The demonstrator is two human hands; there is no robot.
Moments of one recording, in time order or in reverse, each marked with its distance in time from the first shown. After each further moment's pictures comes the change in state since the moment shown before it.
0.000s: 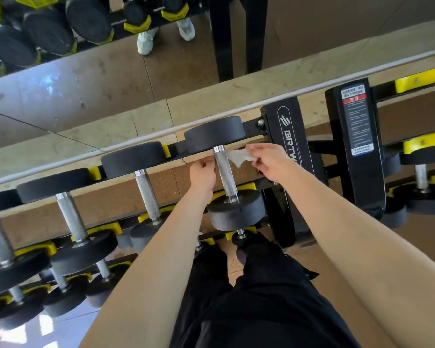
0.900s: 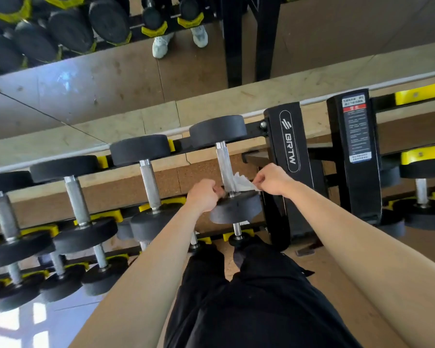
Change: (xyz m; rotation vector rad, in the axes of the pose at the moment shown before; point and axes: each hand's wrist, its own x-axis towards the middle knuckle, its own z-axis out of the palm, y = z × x) left_hand -0.015 -0.048 -0.029 1.053 -0.157 0.267; right_hand -0.030 0.029 -0.032 -1.240 -0.131 -0.223
